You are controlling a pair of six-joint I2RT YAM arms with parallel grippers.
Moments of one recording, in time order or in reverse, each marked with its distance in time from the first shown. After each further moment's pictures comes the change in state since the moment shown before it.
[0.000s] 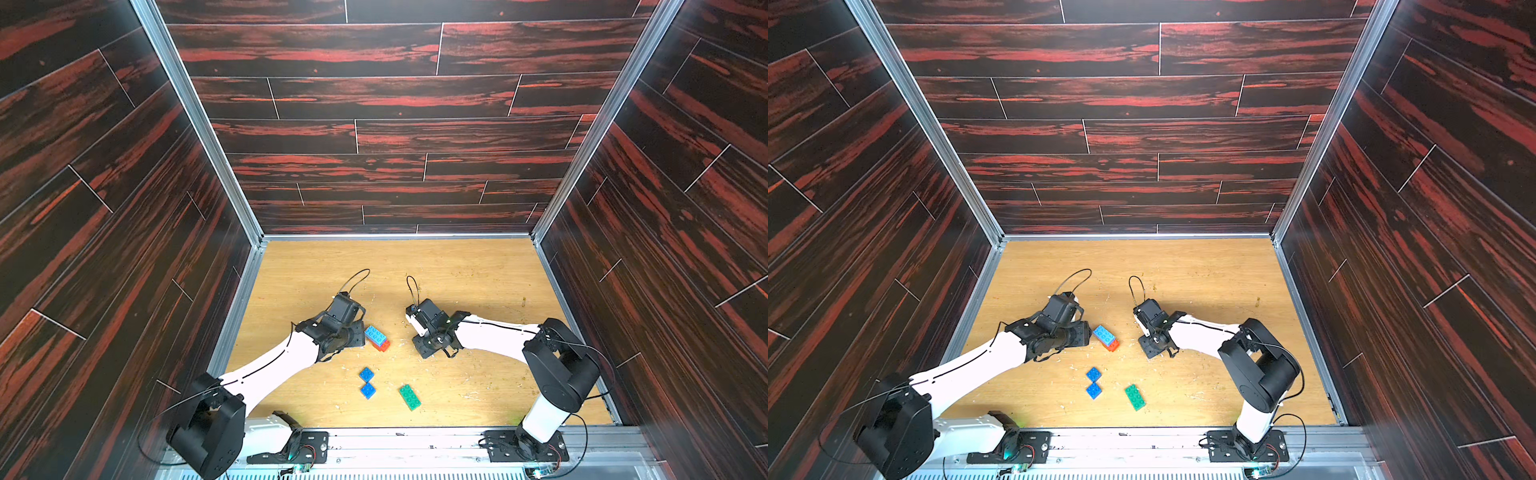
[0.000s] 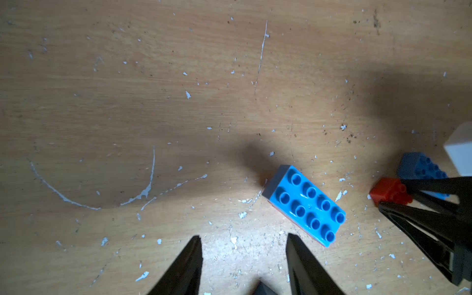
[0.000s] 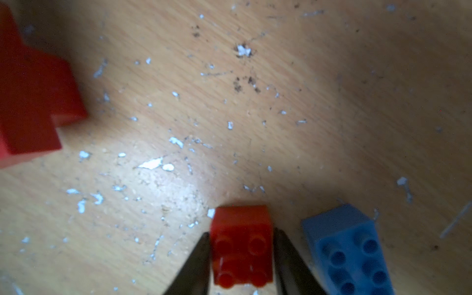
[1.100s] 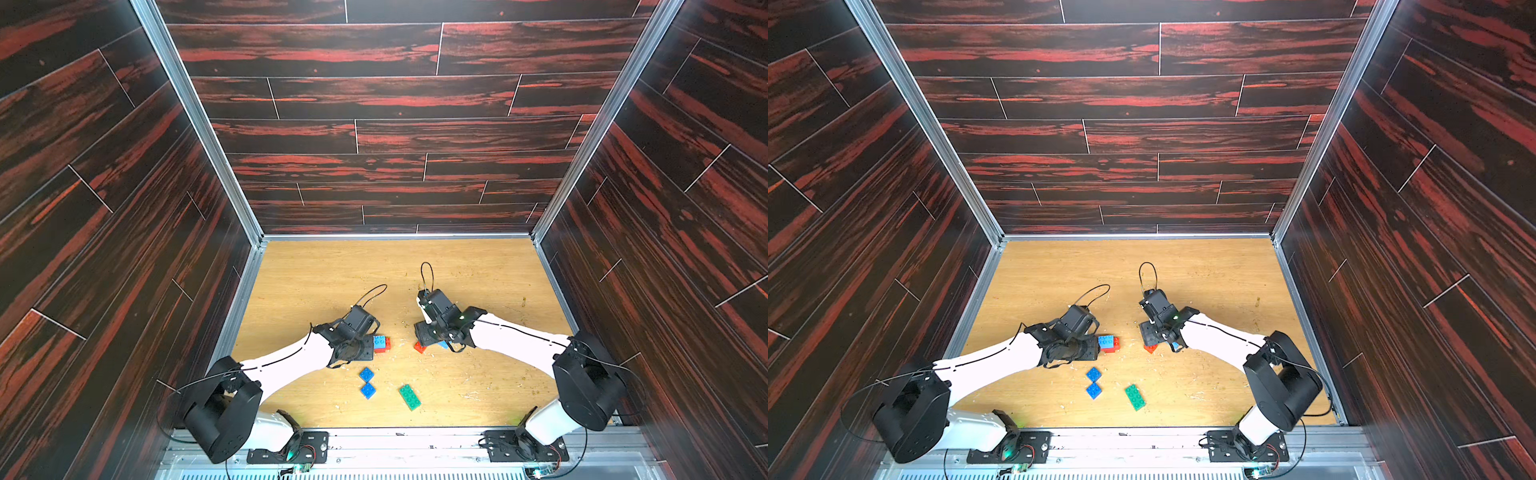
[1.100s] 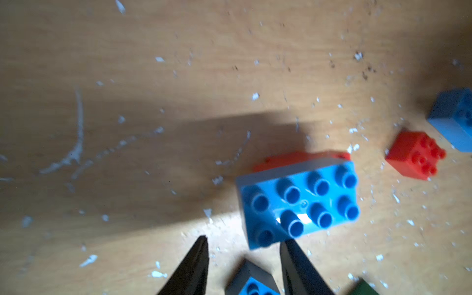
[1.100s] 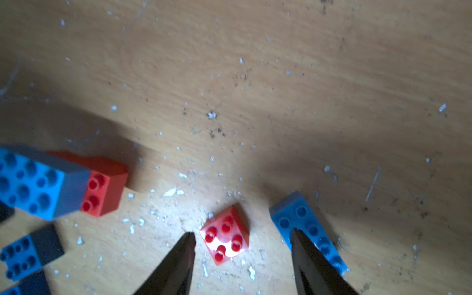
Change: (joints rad) left arm -0.117 0.135 0.006 -0.029 0.002 -0.035; right arm -0.026 -0.158 -0.009 -0.027 0.055 0.190
